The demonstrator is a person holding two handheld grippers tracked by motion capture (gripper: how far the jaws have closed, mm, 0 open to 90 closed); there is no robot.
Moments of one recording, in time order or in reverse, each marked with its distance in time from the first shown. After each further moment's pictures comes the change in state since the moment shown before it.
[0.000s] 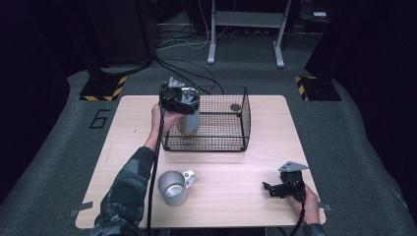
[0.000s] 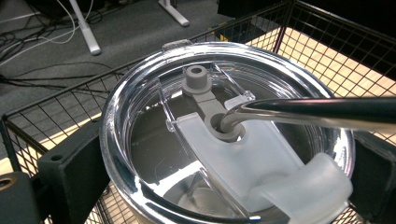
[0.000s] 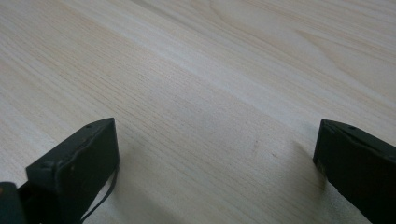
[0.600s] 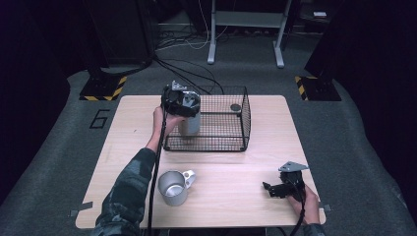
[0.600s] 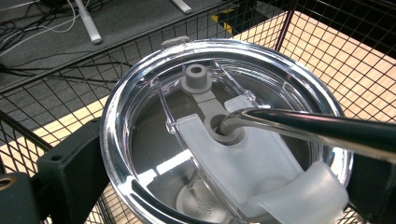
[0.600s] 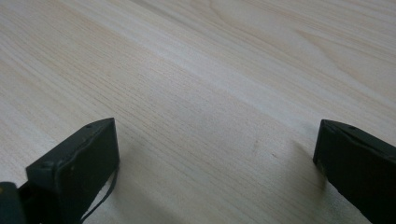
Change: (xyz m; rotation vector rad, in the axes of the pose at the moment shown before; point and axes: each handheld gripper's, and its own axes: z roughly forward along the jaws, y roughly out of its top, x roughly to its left) left arm -0.002 -0.007 0.010 0.041 0.014 0.009; right arm 0.000 0.000 0.000 -0.001 -0.001 -0.001
